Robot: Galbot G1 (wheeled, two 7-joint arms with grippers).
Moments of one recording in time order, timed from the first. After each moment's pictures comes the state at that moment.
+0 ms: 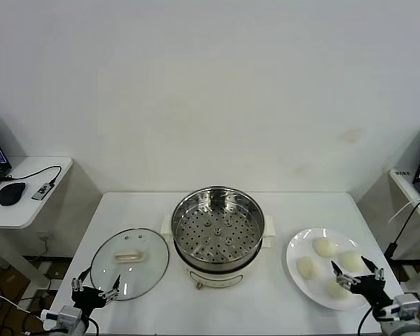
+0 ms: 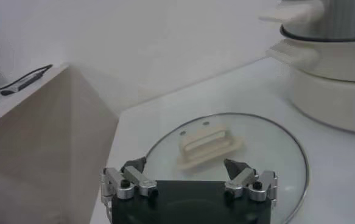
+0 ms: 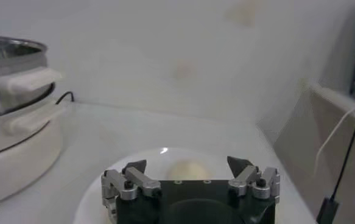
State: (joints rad) left arm 1.62 -1.32 -0.77 -1.96 0.07 0.24 0.22; right arm -1.61 1.09 0.96 1.97 0.33 -0.27 -0.23
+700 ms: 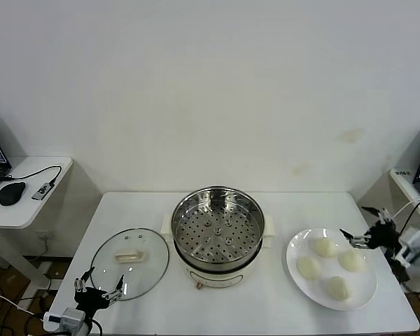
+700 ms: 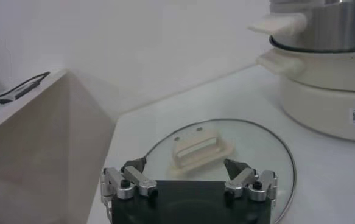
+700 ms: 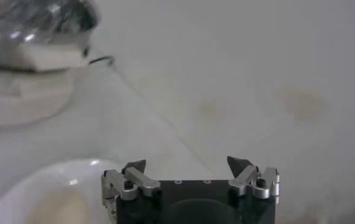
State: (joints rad) left arm 1.65 -1.35 -0.77 -2.01 0.10 0.24 0.22; right arm -1.17 0.60 0.74 1.81 -0.09 -0.31 -0.89
